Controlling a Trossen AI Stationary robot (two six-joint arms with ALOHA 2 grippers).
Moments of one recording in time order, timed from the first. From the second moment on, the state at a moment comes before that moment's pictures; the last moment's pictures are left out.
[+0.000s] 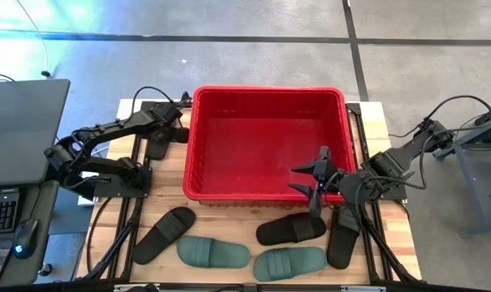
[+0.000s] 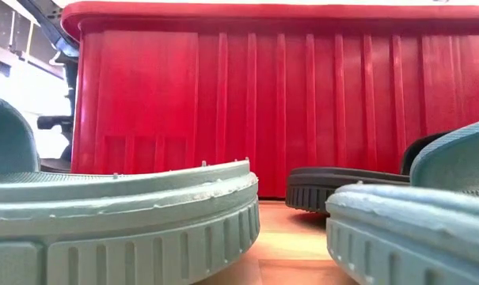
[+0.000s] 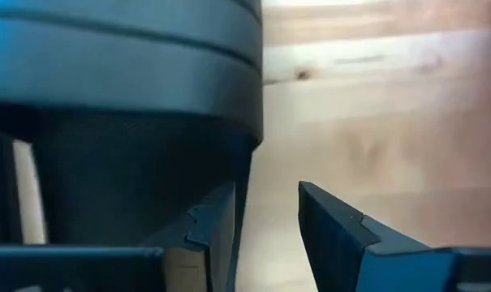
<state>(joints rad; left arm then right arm) 0.95 1.23 0.61 -0.68 -0.22 -0.61 0.57 1.19 1.28 -0.62 0.73 0.43</state>
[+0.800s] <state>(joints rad) 0.94 1.42 0.61 -0.43 -0.40 -0.69 0.57 1.19 1.28 -0.62 0.82 0.43</state>
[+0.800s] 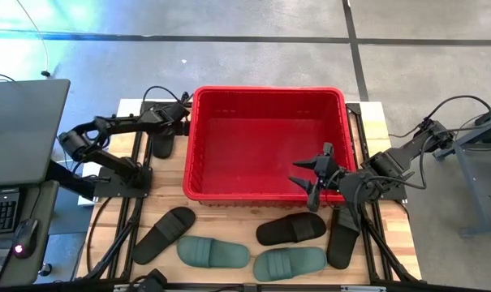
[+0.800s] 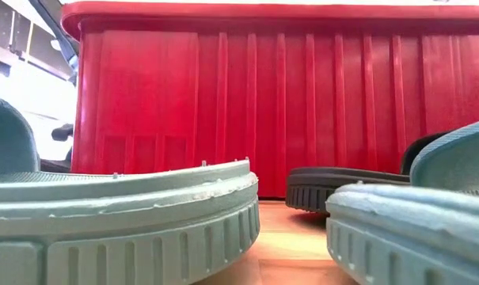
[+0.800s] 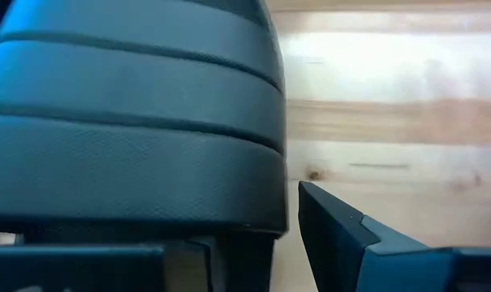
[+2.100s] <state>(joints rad) 0.47 0.61 0.61 -0.89 -0.59 -0.62 0.57 1.19 1.28 -0.62 0.78 0.43</state>
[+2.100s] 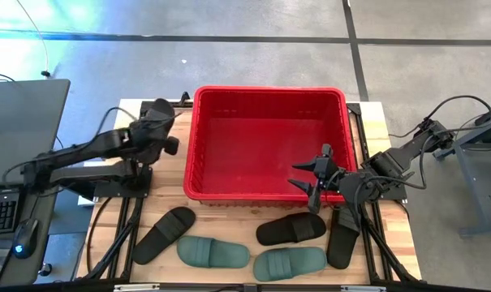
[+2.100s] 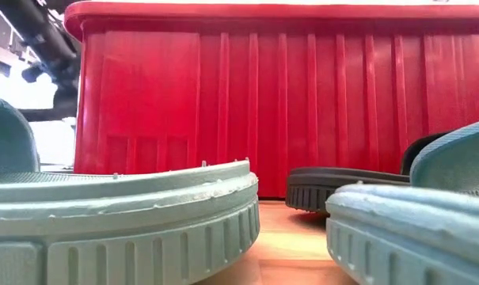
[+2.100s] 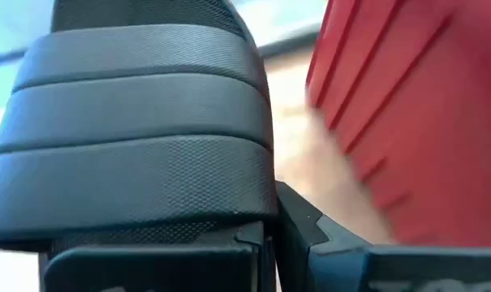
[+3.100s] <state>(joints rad) 0.39 0.69 0.61 -0.01 -0.36 -0.13 0.57 1.19 1.28 -0.62 0.78 0.42</state>
